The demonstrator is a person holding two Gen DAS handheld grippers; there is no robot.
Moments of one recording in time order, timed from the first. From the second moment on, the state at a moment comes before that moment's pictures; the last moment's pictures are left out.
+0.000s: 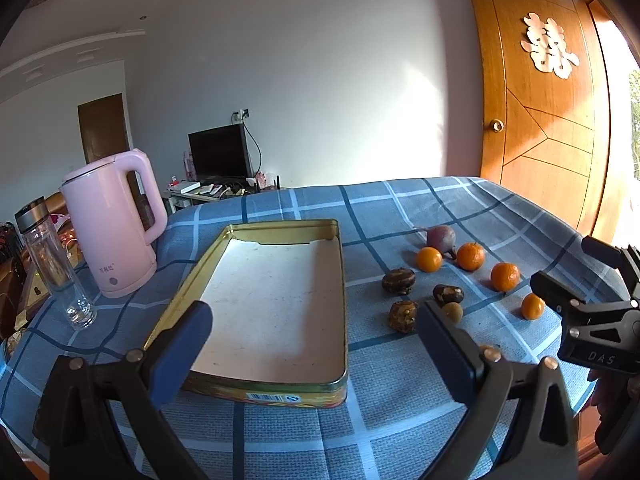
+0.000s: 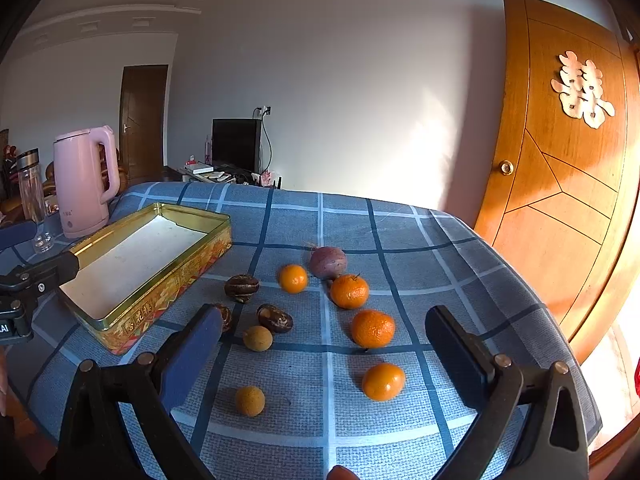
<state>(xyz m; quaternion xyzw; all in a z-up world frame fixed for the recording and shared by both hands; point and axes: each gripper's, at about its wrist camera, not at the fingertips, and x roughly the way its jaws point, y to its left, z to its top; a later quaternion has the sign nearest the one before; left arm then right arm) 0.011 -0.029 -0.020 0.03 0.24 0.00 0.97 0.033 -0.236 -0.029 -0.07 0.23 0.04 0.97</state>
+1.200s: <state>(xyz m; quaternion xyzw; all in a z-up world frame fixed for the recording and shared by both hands) 0.018 -0.075 -0.039 0.06 0.26 -0.03 0.96 0.034 -0.267 -0.052 -0.05 0.25 0.03 0.97</state>
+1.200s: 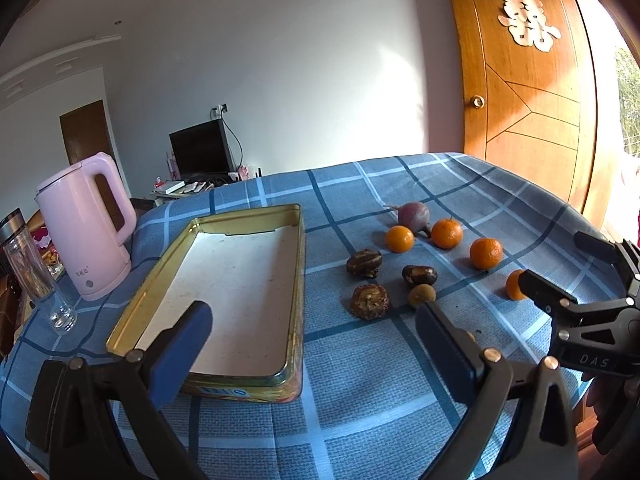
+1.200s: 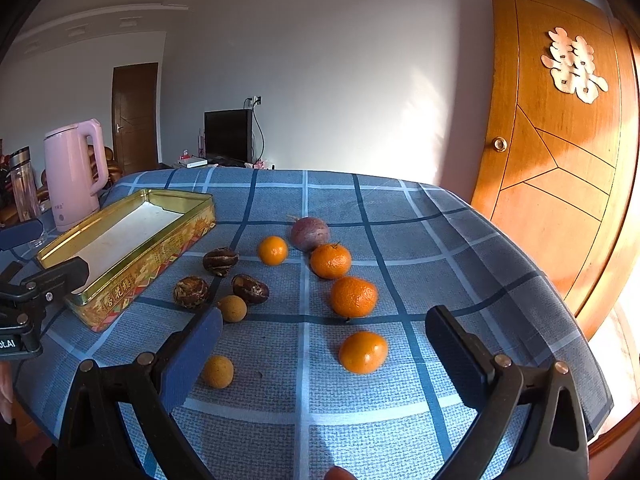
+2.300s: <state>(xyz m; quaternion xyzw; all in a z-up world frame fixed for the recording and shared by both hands) 0.056 -0.156 -0.095 0.08 0.36 -0.13 0.92 0.043 -0.332 -0.098 0.00 0.31 0.02 0.95</state>
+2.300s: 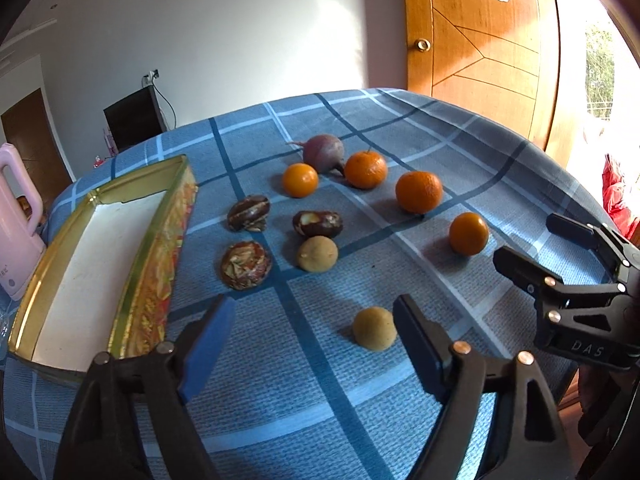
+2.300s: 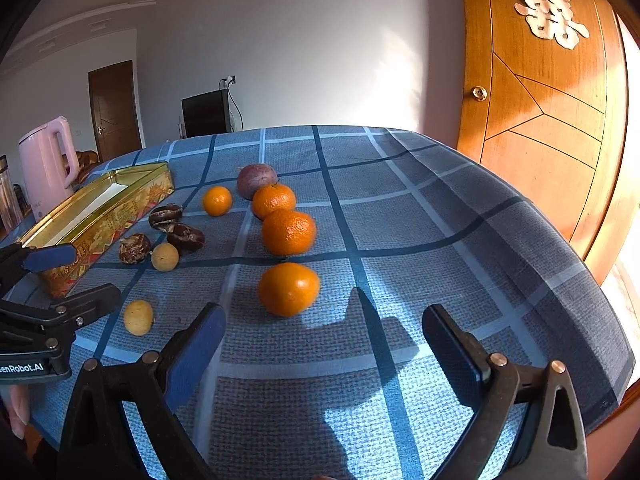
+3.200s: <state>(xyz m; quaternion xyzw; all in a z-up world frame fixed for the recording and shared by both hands) 0.069 -0.173 -0.115 0.08 0.41 -0.20 0.88 0.085 -0.315 -0.116 -0.02 0.37 0.05 0.93</state>
